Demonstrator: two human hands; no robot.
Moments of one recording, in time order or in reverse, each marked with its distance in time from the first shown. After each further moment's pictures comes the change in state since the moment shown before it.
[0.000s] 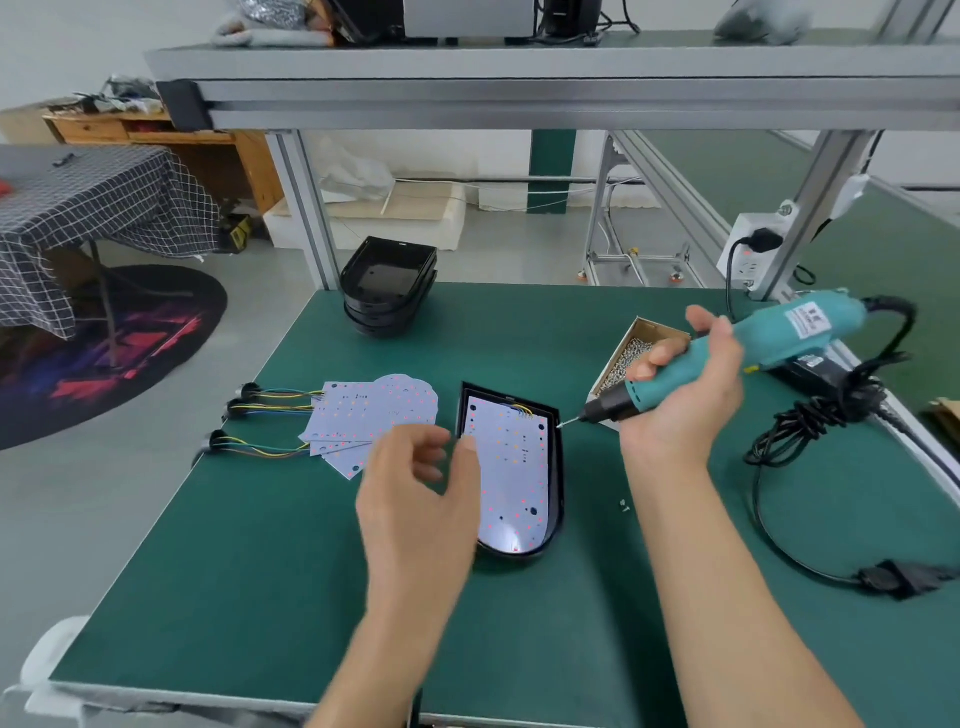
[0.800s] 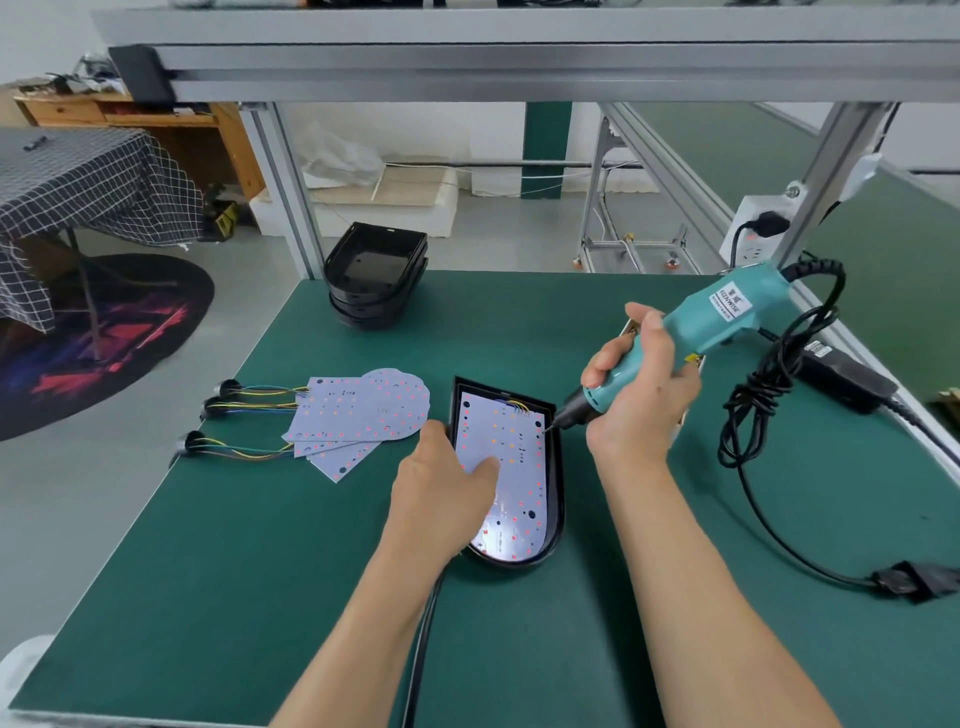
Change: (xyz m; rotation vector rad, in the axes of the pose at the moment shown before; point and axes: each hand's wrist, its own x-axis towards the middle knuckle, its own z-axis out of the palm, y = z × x) left_hand 0.046 -0.026 0.037 0.394 -0.416 -0.161; right_hand 0.008 0.041 0.000 -0.205 -0.133 -0.071
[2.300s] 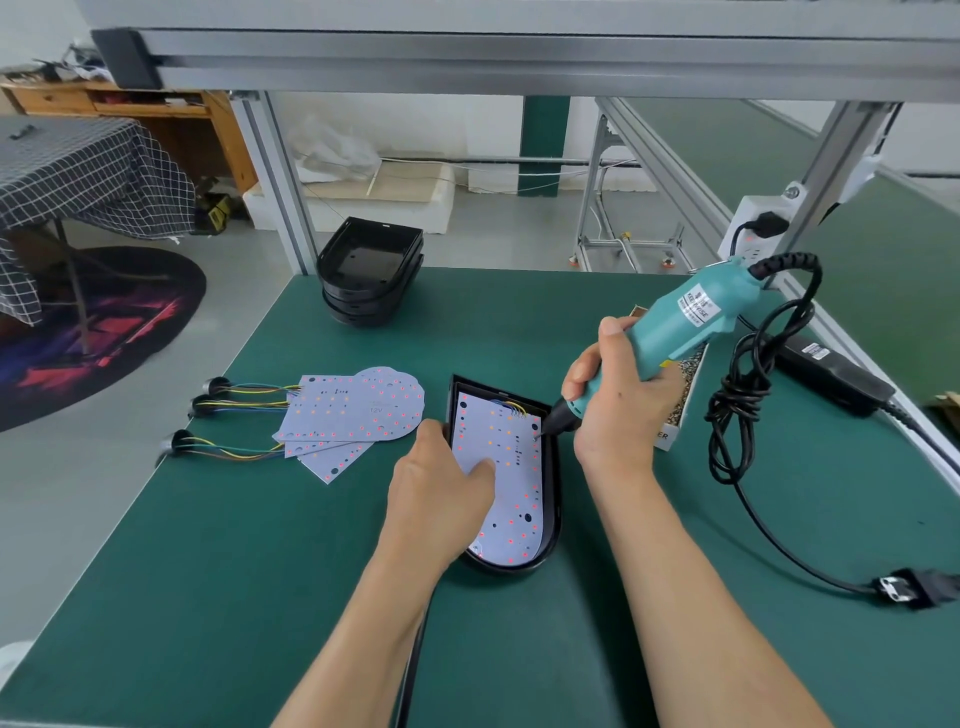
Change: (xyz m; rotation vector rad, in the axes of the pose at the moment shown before) left_hand 0.001 0.001 0.003 -0.040 0.027 0.016; right_hand -0.009 0.002 0.008 -0.131 -0.093 -0.066
